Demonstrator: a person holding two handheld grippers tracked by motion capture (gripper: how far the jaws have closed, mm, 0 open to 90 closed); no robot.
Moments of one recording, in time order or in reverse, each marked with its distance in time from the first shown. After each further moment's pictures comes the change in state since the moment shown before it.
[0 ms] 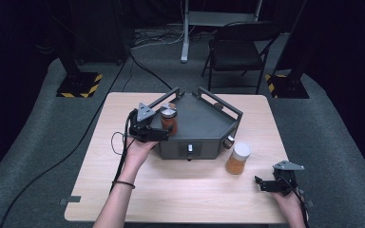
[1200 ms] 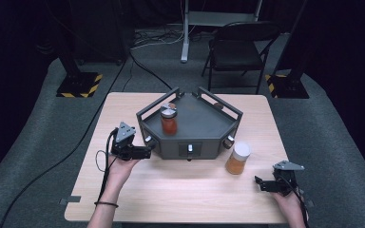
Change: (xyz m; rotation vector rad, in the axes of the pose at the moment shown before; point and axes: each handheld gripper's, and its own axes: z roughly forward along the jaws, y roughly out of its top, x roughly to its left) left arm 0.022 -0.067 -0.037 0.000 -0.005 -0.056; right arm 0.000 0.000 0.000 0.000 0.000 0.000
